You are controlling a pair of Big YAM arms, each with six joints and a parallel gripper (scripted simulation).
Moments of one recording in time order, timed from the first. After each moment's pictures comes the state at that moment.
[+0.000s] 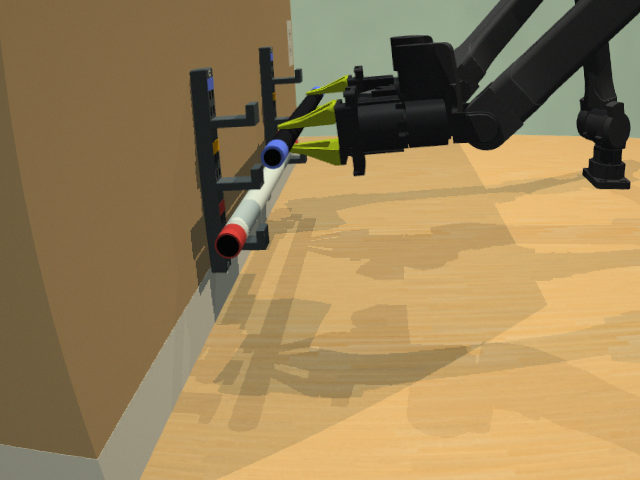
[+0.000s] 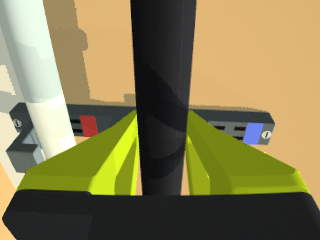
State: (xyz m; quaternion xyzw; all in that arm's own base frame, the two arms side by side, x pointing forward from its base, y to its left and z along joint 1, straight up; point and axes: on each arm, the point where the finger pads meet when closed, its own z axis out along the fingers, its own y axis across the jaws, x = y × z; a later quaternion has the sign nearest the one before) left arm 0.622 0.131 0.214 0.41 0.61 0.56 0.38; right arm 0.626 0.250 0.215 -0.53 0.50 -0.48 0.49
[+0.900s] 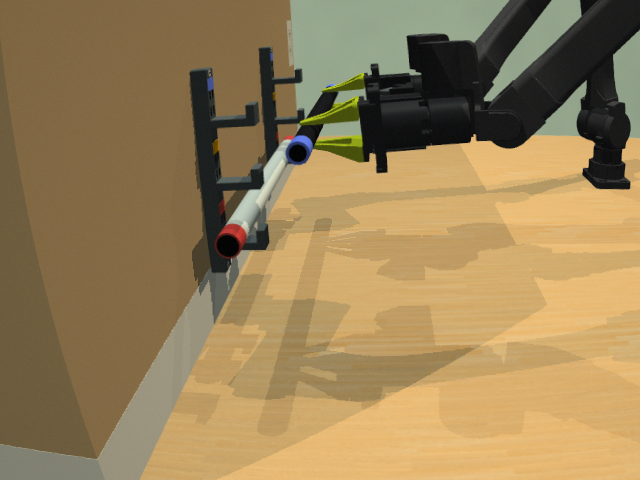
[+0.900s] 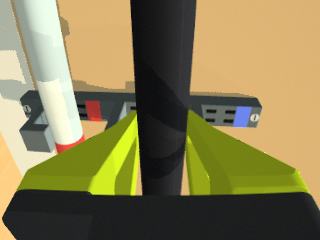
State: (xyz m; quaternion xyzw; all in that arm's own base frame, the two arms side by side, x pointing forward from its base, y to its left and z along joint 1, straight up) left arm 0.597 0.121 0.218 0.41 0.61 0.56 0.38; right arm 0.598 0.250 0.218 -0.53 0.50 -0.48 0.49
